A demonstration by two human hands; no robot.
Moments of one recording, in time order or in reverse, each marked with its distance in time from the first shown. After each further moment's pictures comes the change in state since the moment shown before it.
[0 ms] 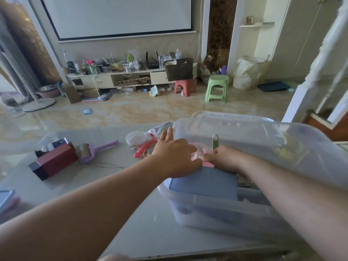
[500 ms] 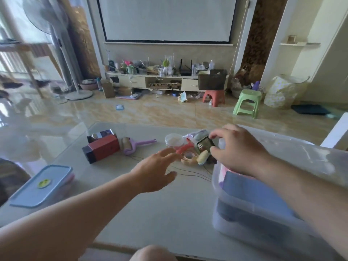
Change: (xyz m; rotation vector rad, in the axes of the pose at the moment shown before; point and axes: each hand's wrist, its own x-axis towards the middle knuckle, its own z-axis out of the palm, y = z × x) left_hand -0.124 -0.157 0.048 -0.342 0.250 -0.076; right_hand -0.065 -0.148 0.018 -0.279 0.367 -0.562
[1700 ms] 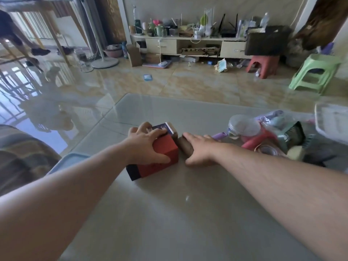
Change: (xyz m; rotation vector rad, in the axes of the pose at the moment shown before) left_hand 0.020 -0.284 0.016 0.073 -0.261 -0.534; right_hand 0.215 -0.116 0.308 -0.118 -0.674 -0.048
